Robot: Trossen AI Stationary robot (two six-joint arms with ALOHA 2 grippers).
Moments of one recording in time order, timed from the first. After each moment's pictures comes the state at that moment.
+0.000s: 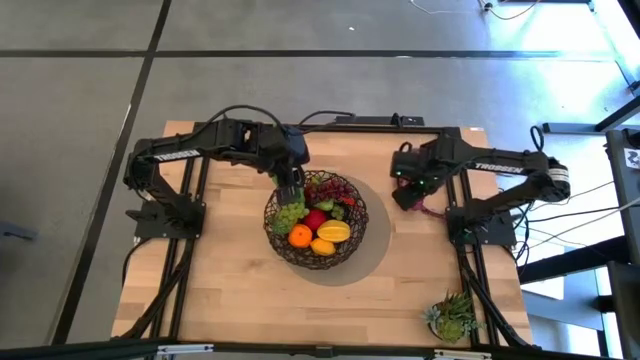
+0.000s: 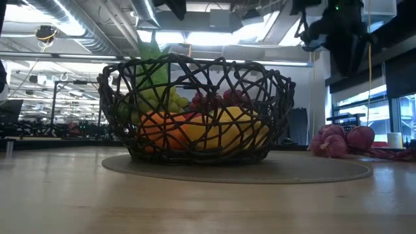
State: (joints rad) left arm 0.08 1.60 1.87 -1.18 -0.21 -0.13; right arm -0.18 1.33 1.23 -1.49 0.07 0.79
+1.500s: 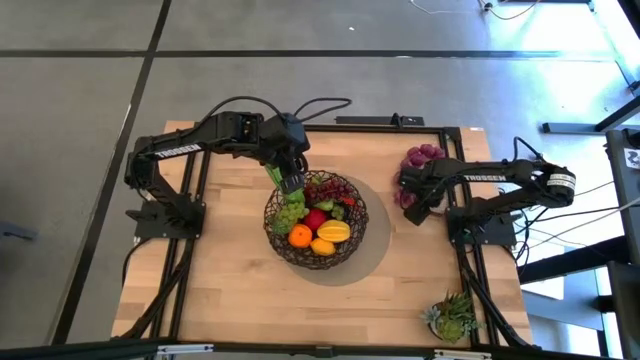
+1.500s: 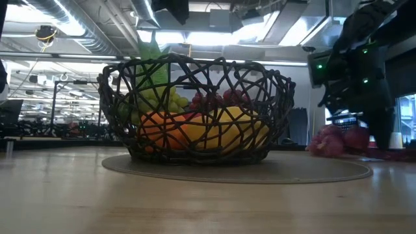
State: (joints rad) left arm 0.14 1.60 1.87 -1.16 -0.21 -0.18; right arm -0.39 1.28 0.60 -0.99 -0.03 0.39
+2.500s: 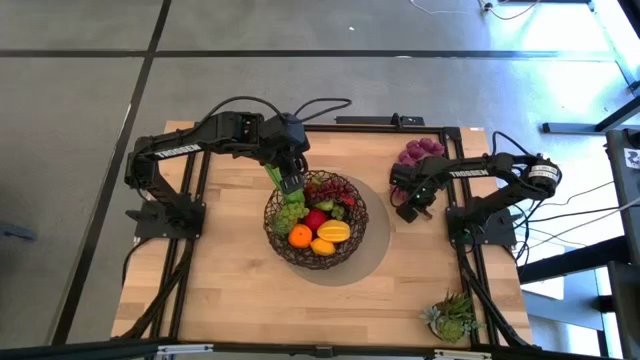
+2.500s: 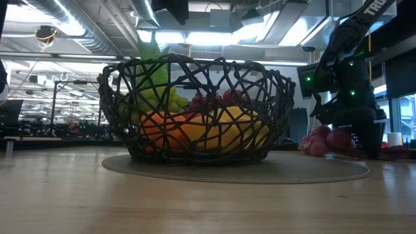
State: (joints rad) left arm 0.14 1.60 1.87 -1.16 -0.21 -0.17; right arm -0.42 1.47 0.61 -0.88 0.01 0.42
